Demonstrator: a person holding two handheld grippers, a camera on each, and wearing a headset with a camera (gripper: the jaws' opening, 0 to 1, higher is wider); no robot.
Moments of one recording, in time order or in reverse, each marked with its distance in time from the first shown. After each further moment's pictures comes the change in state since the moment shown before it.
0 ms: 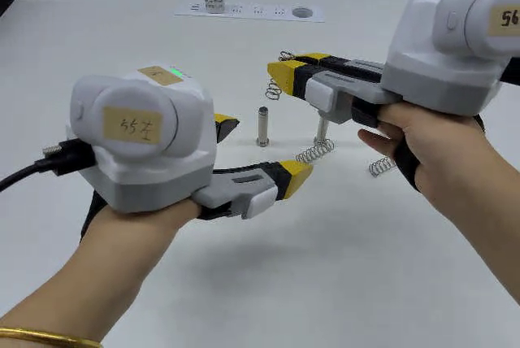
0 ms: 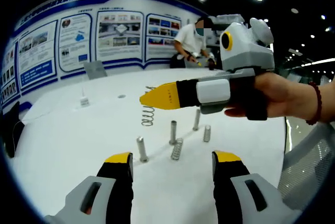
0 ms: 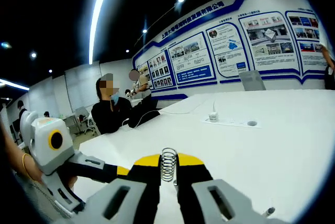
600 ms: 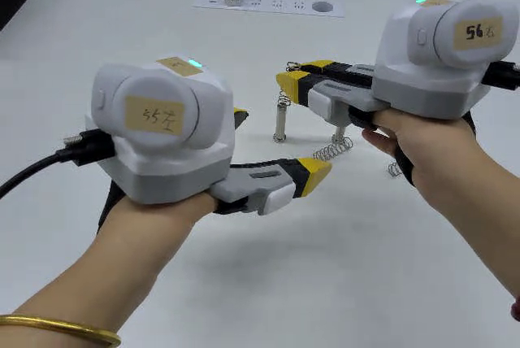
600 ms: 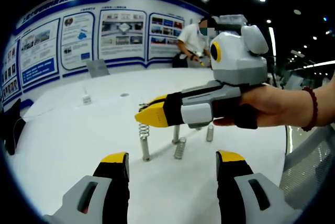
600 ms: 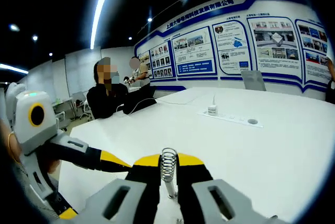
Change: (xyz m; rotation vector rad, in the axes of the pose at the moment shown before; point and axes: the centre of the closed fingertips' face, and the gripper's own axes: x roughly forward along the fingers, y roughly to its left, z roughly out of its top) left arm 0.000 0.004 -0.002 -0.019 0.007 0.014; right arm 0.021 -0.008 -0.026 -0.083 0.074 -0.018
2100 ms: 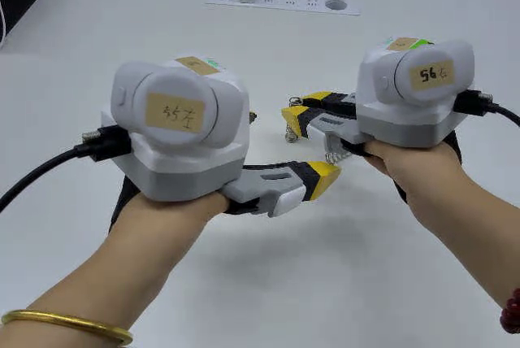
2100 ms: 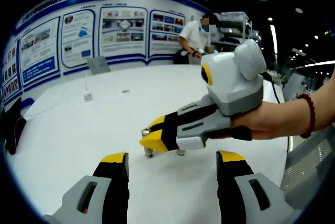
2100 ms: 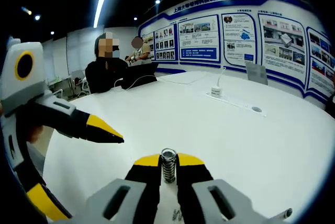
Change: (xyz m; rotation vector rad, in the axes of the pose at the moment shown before) left arm 0.001 0.005 -0.006 0.001 0.028 0.011; right arm 0.016 -0.001 -0.049 -0.096 0.147 -0.012
